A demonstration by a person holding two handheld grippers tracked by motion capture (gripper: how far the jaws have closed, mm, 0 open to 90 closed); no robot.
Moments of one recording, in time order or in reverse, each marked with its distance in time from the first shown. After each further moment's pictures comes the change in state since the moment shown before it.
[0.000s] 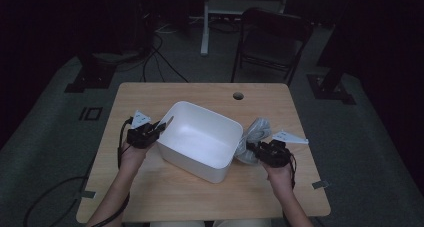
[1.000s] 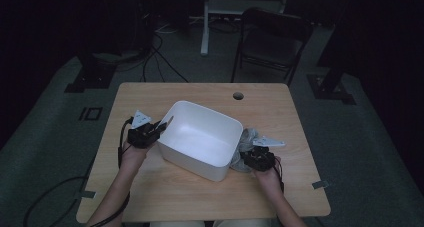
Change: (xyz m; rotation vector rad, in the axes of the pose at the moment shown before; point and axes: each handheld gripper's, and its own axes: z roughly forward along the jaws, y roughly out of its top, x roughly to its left) left arm -0.001 0.000 0.001 -0.010 -0.005 -0.001; right arm -0.008 -0.042 0.052 0.214 -0.099 -0.057
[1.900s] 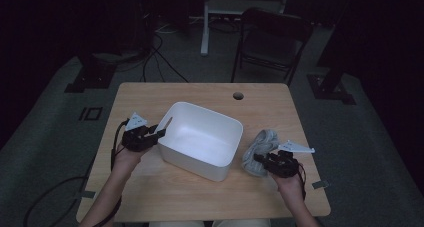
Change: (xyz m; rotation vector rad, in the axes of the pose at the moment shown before) left arm 0.000 -0.001 -0.022 0.066 -0.079 0.018; right arm -0.014 -0.006 -0.074 -0.092 0.037 0.052
